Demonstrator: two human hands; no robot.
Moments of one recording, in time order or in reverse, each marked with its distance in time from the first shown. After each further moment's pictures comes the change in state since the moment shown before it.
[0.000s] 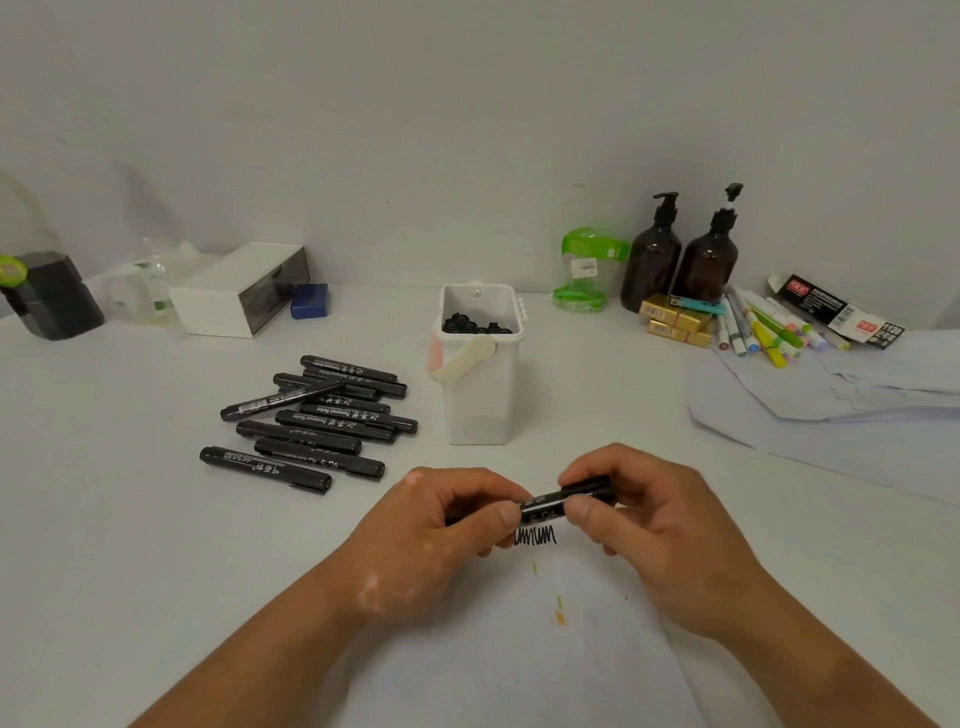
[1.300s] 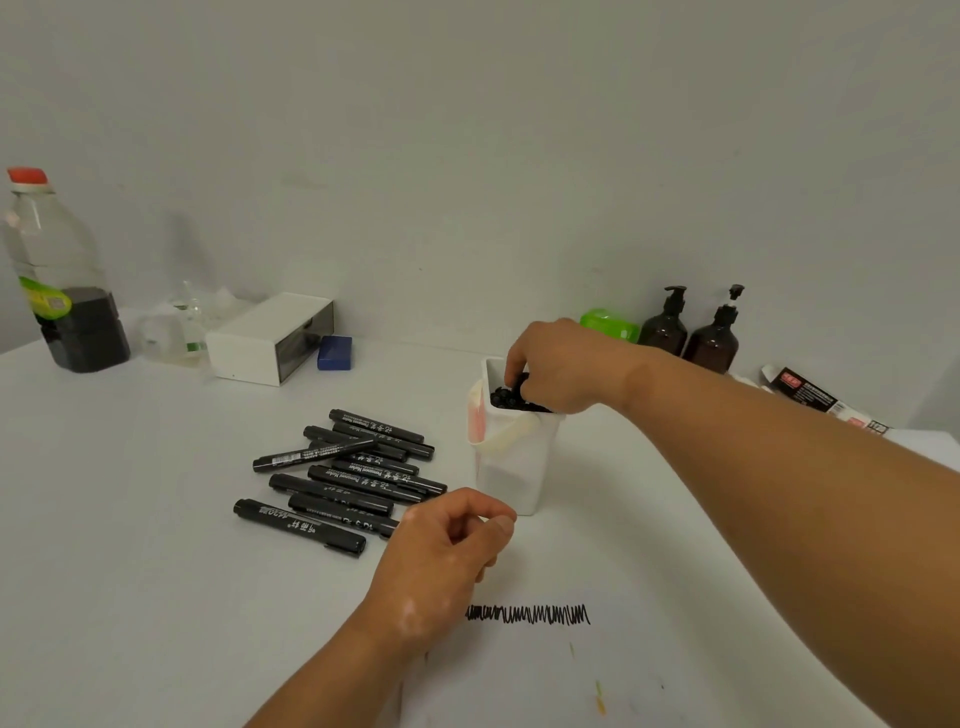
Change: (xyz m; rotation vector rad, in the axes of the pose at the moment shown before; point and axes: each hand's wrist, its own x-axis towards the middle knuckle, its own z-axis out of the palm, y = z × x) left_hand 0.011 -0.007 -0.019 -0.211 0.368 -0.070; right_hand 0.197 -0.113 0.033 -1.195 -0.358 0.082
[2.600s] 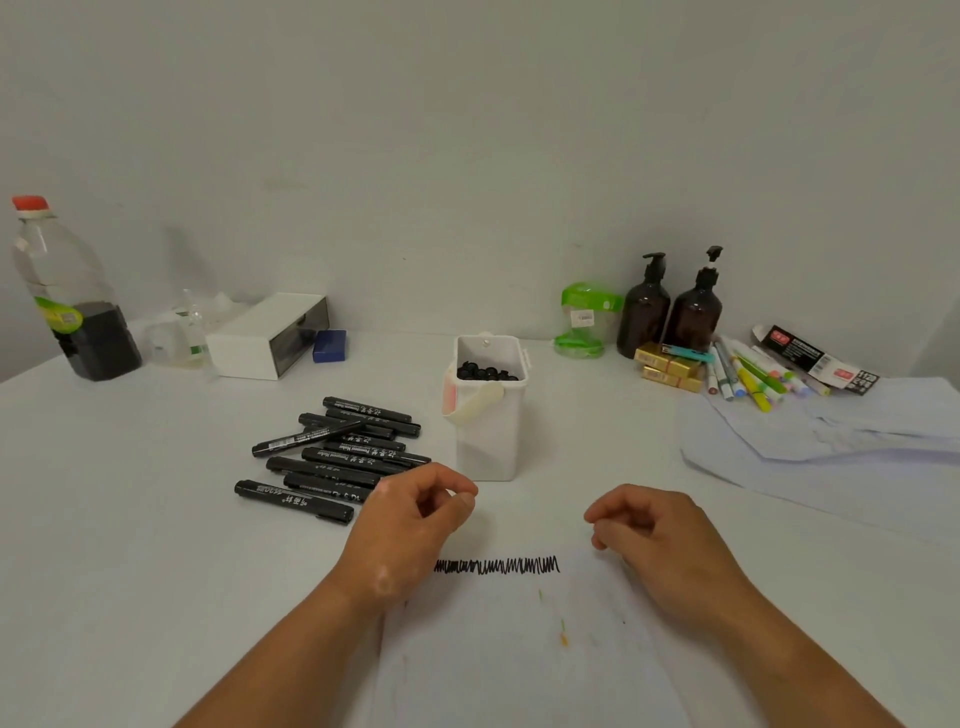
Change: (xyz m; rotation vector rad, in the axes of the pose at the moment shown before) left_hand -0.002 -0.009 -0.002 0.272 0.041 0.080; right_hand -0.155 0.069 0.163 0.950 0.269 0.211
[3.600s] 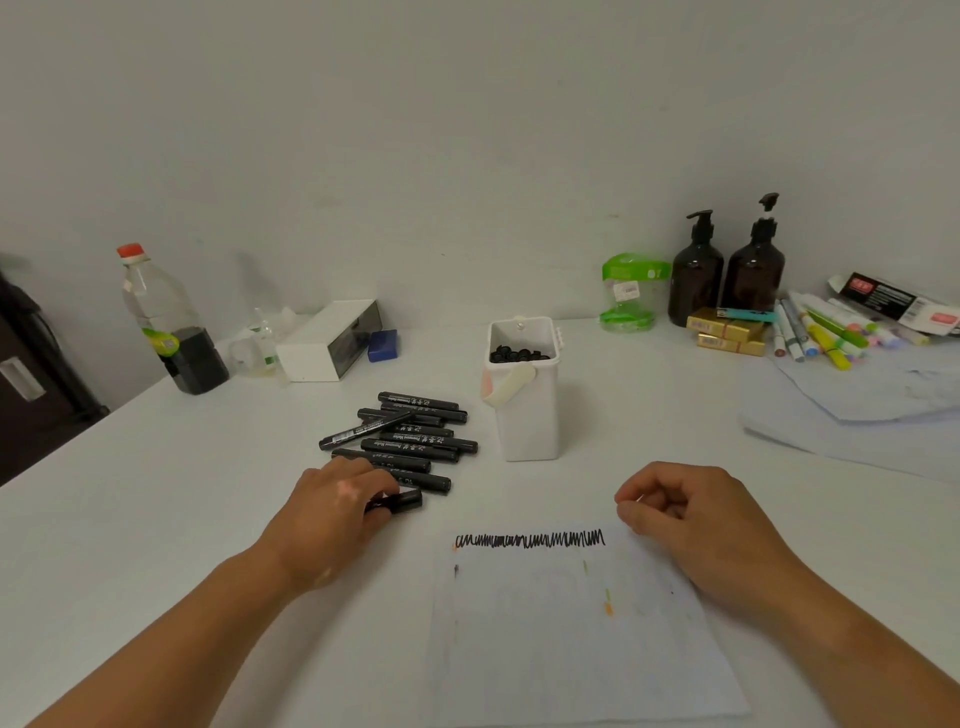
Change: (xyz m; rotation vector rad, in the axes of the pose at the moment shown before) left_hand -0.014 -0.026 -0.104 1.126 -0.093 0.203; right_hand 0.001 0.011 0.010 0.072 -0.025 -0.120
